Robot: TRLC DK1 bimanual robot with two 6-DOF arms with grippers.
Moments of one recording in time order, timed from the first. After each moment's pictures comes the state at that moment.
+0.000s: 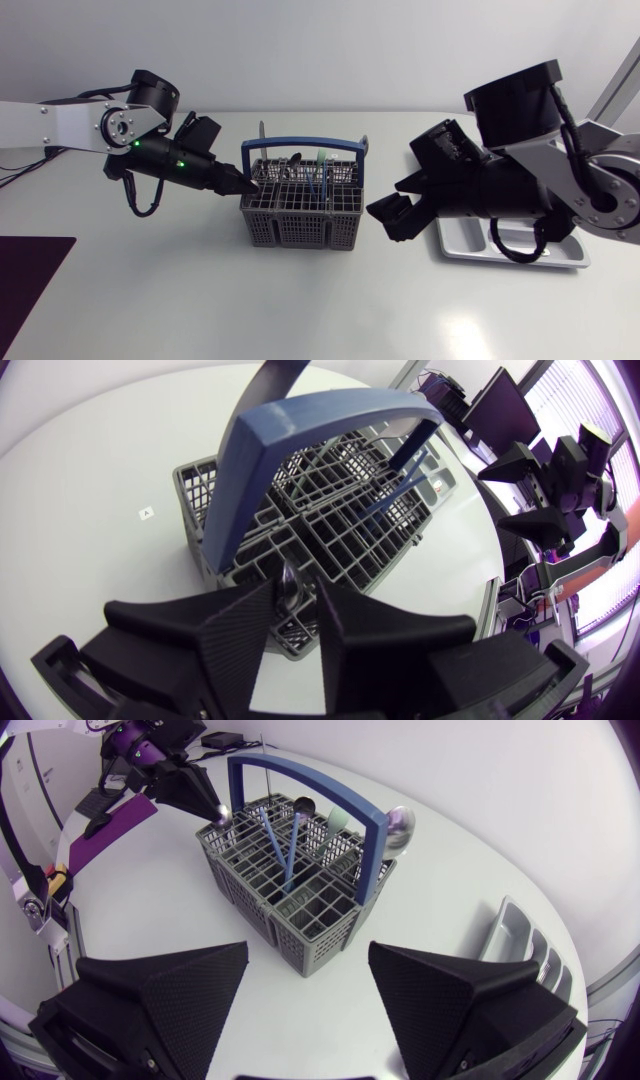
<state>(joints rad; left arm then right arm) -0.18 1.70 1.13 -0.47 0.67 0.25 0.51 1.22 0.83 -0.35 -0.14 -0.15</state>
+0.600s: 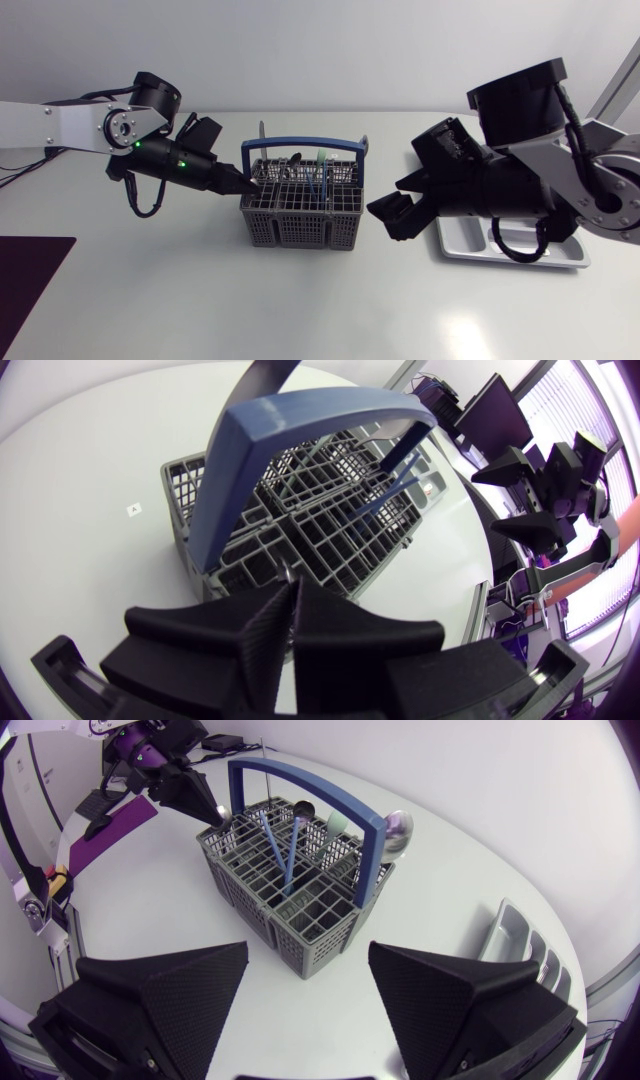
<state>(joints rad) -0.18 1.71 1.13 -0.47 0.71 0.23 0.51 1.21 0.83 -0.35 -0.13 -0.15</state>
